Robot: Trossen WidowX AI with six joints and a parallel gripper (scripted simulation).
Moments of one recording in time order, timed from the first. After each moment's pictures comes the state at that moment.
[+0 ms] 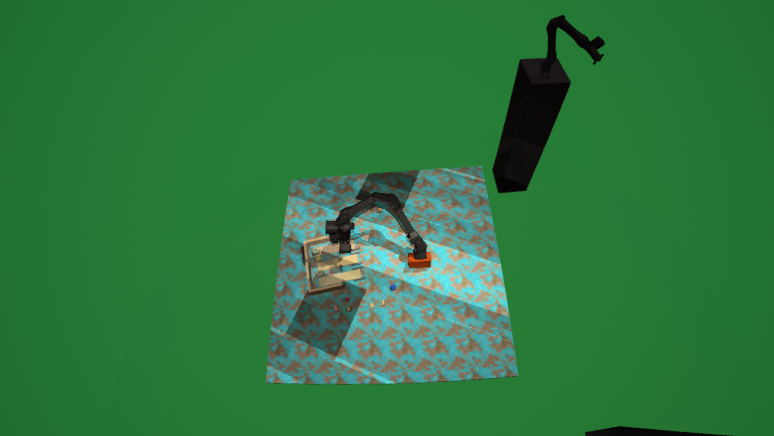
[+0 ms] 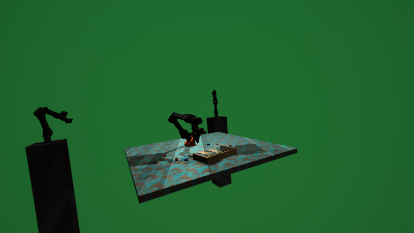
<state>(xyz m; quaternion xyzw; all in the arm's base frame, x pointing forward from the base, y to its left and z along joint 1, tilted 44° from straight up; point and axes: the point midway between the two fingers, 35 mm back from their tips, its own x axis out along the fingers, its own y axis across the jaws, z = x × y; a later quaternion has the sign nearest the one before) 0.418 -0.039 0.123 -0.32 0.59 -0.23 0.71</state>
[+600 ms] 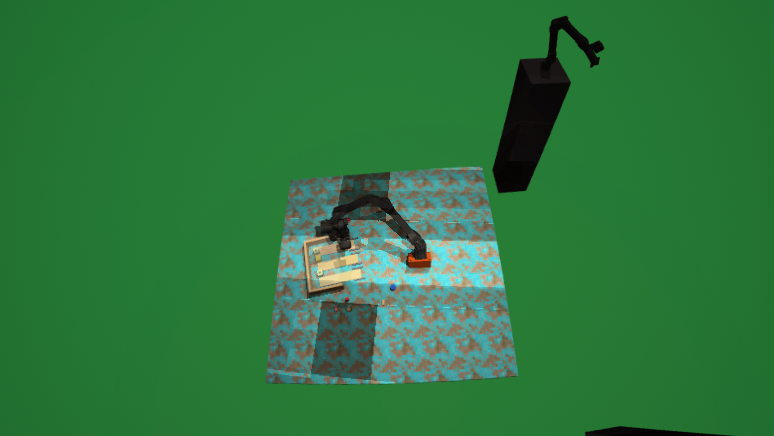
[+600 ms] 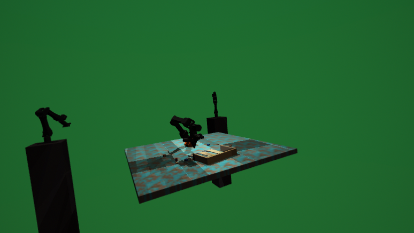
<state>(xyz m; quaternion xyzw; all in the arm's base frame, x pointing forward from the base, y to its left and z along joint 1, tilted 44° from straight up) 0.416 -0.088 0.123 -0.30 0.67 -0.23 0.63</state>
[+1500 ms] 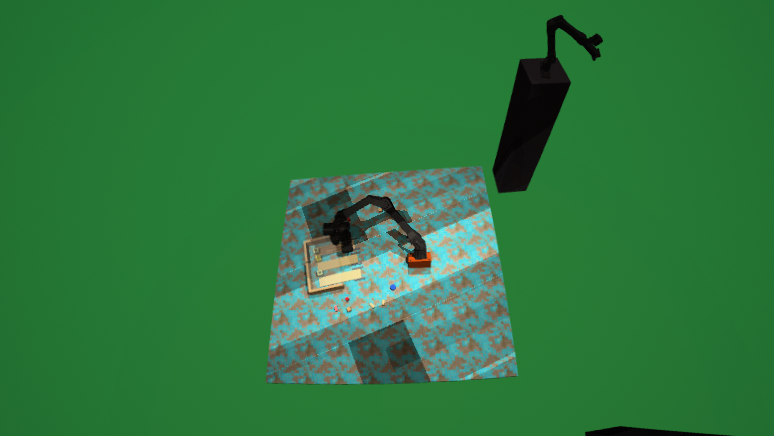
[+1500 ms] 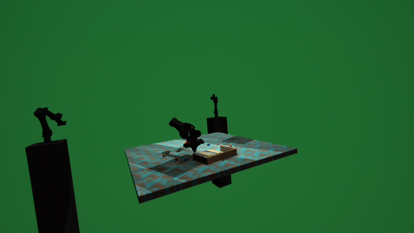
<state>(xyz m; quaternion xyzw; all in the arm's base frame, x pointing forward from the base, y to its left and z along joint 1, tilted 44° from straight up) 0.413 -0.120 0.090 -0.30 0.67 -0.23 0.63</state>
